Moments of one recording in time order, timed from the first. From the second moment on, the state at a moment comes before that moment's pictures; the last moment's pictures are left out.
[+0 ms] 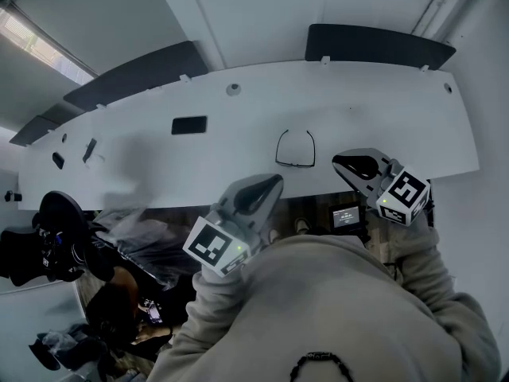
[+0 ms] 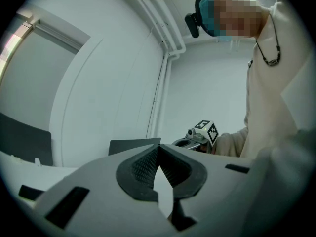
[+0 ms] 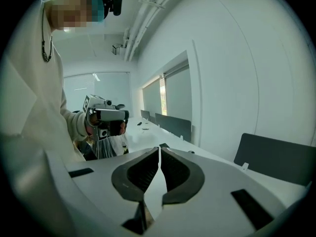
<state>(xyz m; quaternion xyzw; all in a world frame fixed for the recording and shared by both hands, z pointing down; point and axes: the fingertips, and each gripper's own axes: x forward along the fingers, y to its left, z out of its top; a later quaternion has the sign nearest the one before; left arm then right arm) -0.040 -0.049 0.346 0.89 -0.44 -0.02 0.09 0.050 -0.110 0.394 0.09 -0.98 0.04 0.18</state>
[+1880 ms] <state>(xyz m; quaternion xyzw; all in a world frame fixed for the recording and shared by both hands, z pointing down) -0.140 0.006 0.385 0.76 -0.64 -0.01 0.16 -0.030 -0.165 0.587 -0.07 -0.92 0.04 0.38</state>
